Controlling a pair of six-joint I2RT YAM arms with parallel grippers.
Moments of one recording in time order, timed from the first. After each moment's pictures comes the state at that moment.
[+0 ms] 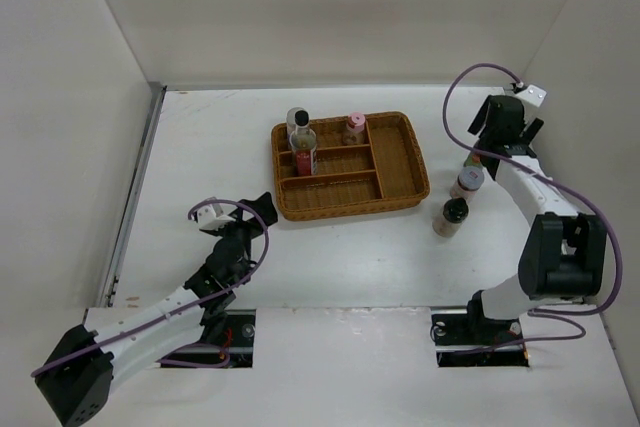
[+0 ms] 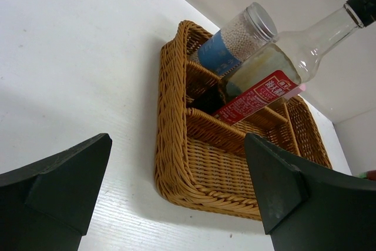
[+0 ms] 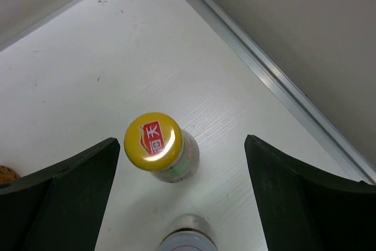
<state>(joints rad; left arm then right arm) -0.76 0.66 0.05 0.57 -0.84 -0.71 -0.03 1.49 1.07 -0.04 0.55 0.31</state>
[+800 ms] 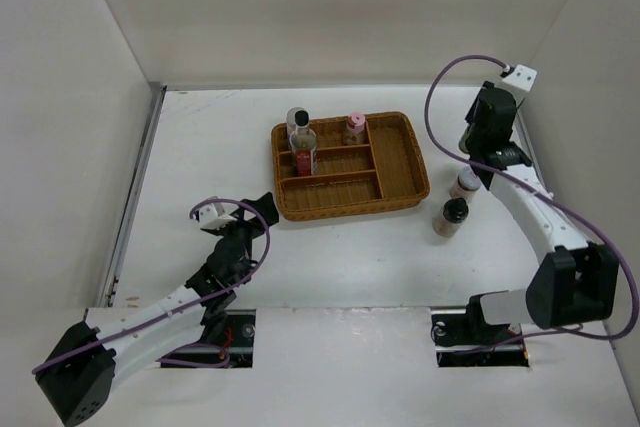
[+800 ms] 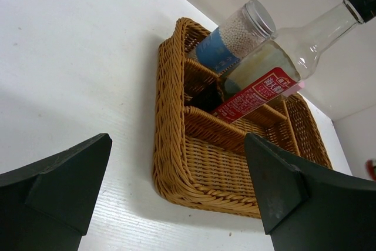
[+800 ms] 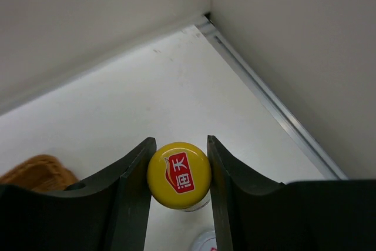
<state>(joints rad) -0.76 0.68 0.05 0.60 -0.83 -0.72 0.10 1.38 1.10 0.05 0.63 0.19</state>
